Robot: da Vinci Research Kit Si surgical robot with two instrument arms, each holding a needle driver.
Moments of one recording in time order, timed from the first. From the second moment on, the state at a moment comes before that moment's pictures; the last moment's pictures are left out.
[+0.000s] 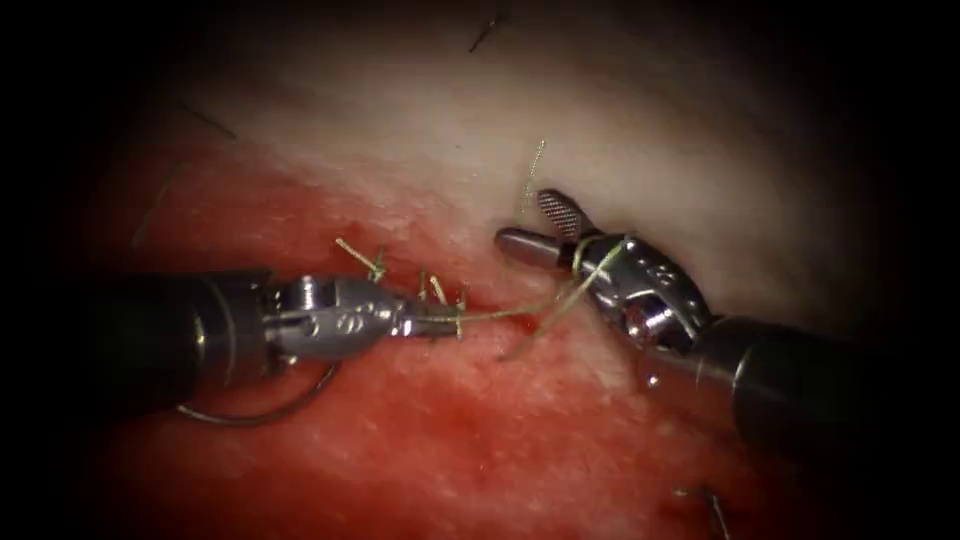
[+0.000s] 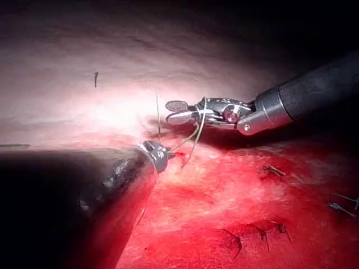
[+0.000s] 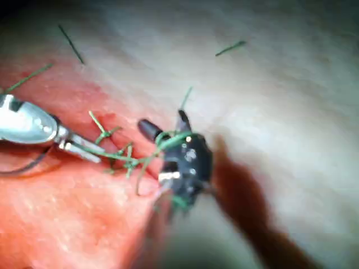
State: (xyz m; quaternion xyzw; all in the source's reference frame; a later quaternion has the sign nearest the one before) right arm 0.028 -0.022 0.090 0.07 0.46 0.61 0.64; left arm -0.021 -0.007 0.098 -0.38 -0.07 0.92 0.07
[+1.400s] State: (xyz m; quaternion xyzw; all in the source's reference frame) right arm 0.028 -0.025 0.090 0.06 0.50 0.58 0.64; left arm -0.012 0.012 0.106 -0.32 -0.06 0.93 0.15
